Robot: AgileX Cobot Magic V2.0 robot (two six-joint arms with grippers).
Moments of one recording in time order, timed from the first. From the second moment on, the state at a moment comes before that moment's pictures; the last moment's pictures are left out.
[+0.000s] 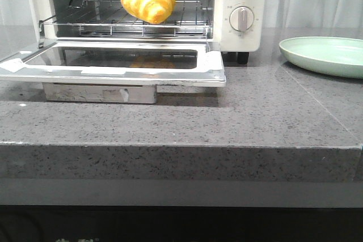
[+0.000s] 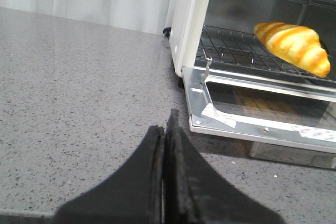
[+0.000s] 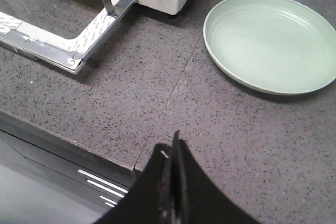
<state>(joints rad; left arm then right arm) -0.13 0.00 -0.01 -0.02 0.08 -0.14 0.32 0.55 -0.76 0.00 0.83 0.00</state>
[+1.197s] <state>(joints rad) -0.08 -0.01 0.01 -0.02 0.01 -0.14 0.32 0.55 -0.76 0.00 0.83 0.00</state>
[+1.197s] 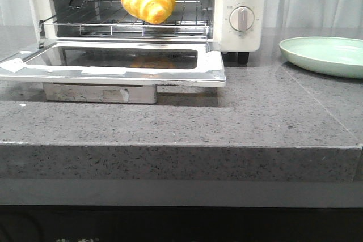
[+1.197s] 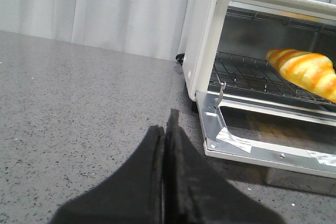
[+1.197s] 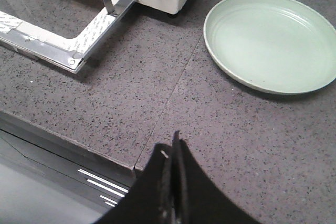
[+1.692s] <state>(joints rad) -0.08 -0.01 0.01 -0.02 0.01 -0.14 0.04 0.12 -0.22 0.03 0.29 -0.01</state>
